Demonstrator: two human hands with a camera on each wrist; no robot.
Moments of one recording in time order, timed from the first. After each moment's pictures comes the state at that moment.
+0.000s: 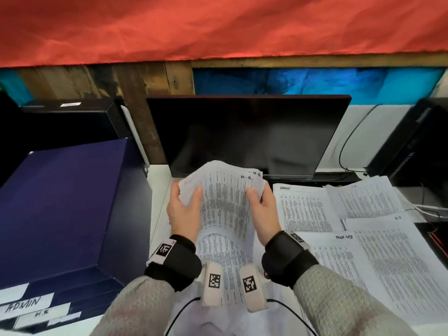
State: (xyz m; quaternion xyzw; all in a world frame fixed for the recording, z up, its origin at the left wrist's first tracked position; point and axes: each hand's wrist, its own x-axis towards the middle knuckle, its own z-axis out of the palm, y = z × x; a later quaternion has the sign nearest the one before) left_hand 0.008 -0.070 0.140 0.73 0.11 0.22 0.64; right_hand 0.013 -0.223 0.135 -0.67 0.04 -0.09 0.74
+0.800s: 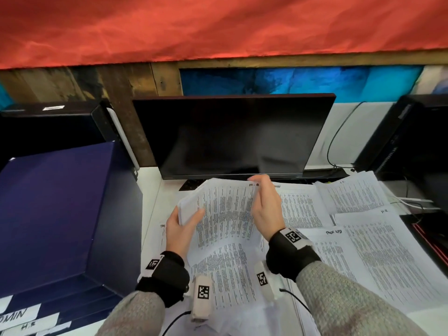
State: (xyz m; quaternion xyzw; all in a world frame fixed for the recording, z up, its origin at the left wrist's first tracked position) left_hand -0.005 -0.063 0.098 0.65 0.13 0.02 0.75; right_hand 0.014 -0.256 0.133 -0.85 -0.05 -0.23 0.48
